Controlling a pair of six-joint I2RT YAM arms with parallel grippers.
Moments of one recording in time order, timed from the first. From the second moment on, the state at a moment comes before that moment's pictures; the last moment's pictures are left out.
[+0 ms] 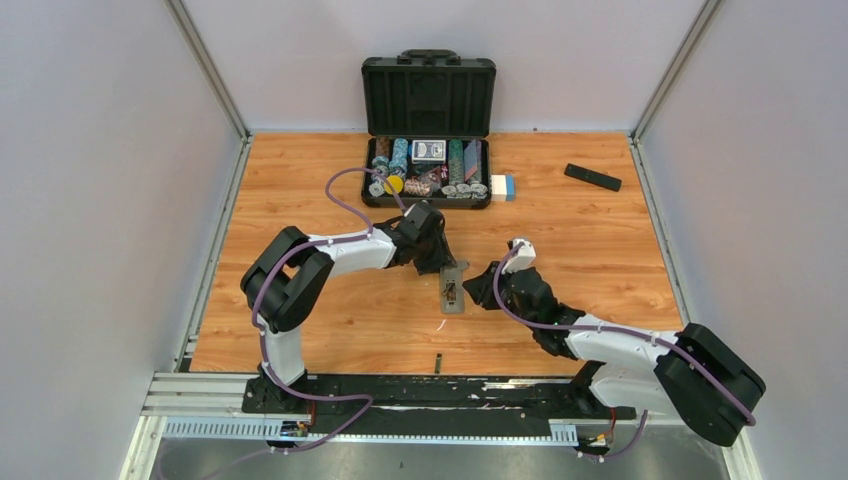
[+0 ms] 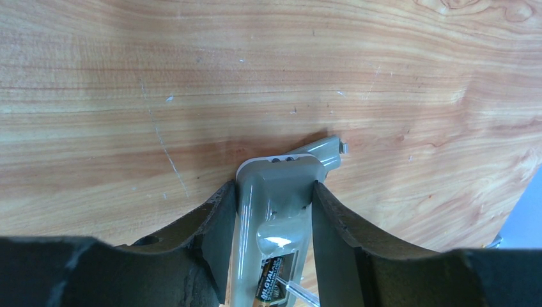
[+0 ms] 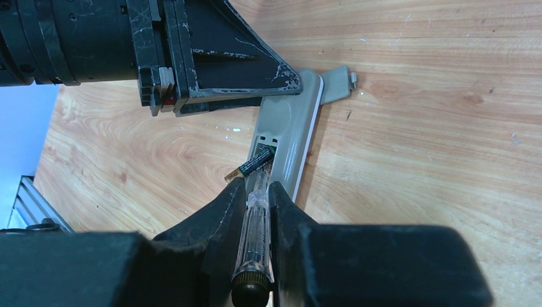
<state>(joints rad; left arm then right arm) -0.76 1.88 1.12 -0.20 0.03 -1.00 0.78 1.14 0.28 0.47 0.14 0.72</state>
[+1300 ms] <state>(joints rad) -0.76 1.88 1.11 -0.19 0.04 -1.00 0.78 1.07 0.35 0.40 0.12 0.59</state>
